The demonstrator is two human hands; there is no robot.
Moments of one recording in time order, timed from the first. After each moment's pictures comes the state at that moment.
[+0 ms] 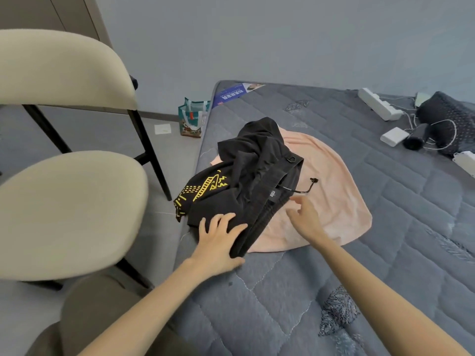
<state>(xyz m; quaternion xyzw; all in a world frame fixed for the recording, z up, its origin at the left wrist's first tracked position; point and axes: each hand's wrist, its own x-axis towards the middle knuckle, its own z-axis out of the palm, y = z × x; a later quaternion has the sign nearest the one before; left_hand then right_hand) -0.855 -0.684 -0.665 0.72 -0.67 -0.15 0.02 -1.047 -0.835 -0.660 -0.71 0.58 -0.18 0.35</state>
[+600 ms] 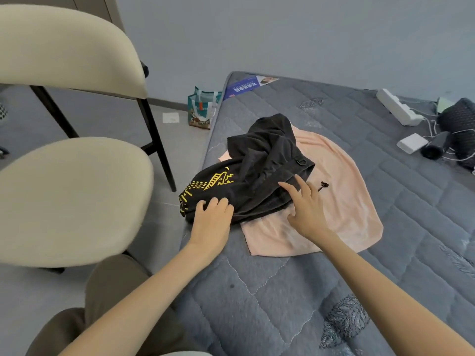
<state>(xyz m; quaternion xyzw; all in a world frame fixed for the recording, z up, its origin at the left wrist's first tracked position) -0.834 -0.709 -0.648 0.78 -0.63 0.01 0.01 -1.024 -0.857 -0.654 -0.88 0.47 -0.04 0.08</state>
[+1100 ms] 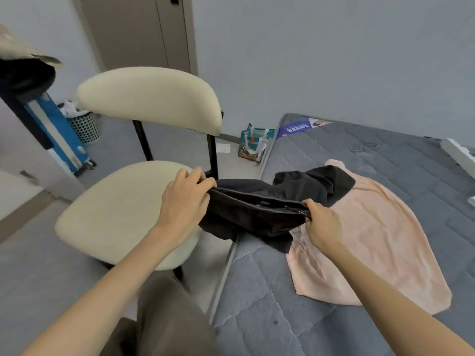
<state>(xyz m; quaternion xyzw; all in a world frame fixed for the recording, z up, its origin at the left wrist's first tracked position) -0.704 -0.629 -0.520 0.81 -0.53 0.16 0.19 -0.924 -0.849 -0.611 -0.89 0.43 -0.13 0.08</state>
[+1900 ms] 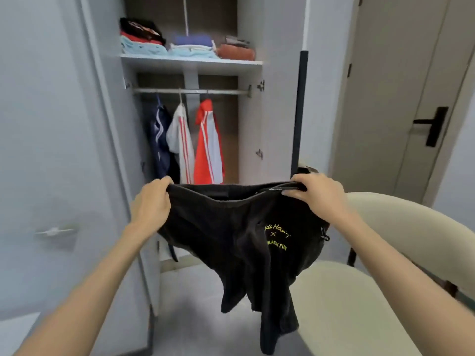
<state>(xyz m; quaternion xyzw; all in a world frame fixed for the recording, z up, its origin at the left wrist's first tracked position) -0.613 -0.154 -0.333 0.92 0.02 0.36 0.16 -0.604 -0.509 -0.300 -0.95 -0.14 -0.27 0.11</state>
